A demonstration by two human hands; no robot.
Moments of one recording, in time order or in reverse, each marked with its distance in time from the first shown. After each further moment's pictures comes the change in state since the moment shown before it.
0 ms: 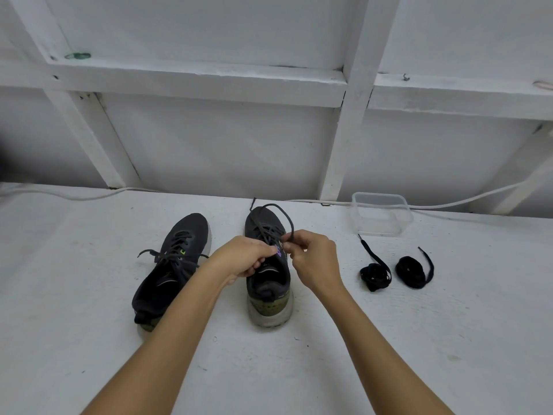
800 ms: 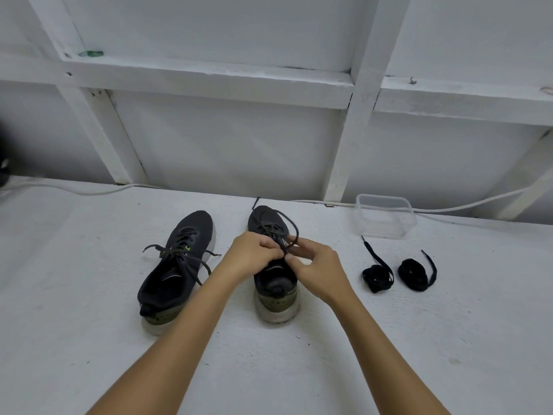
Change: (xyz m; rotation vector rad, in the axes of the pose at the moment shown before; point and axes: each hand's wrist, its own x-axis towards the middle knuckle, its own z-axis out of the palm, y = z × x) left_hand -0.001 -0.008 0.009 0.219 0.151 0.211; right_hand -0.017 0.006 -0.012 0.018 -0.194 0.021
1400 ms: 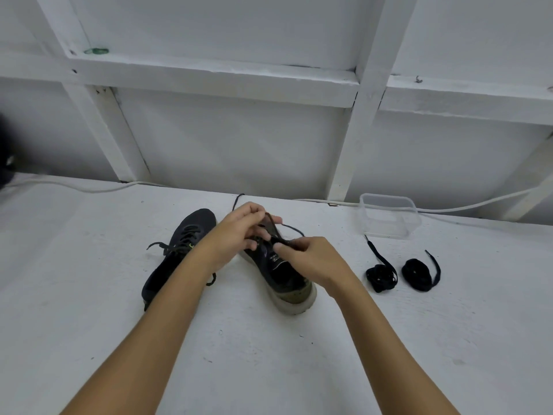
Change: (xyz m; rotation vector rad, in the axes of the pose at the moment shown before) left_hand -0.009 0.016 -0.046 -0.518 -0.179 0.127; right_hand 0.009 -0.032 -0.005 -0.071 -0.116 0.240
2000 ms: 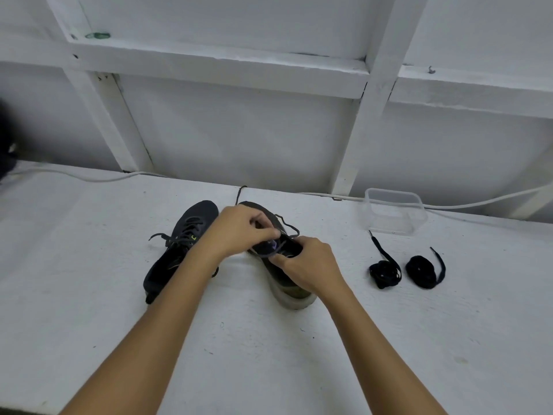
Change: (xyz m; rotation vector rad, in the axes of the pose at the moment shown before) left_hand -0.004 0.003 -0.002 0.879 0.168 0.054; right_hand 0.000 0.006 0.024 -0.210 0.103 -0.065
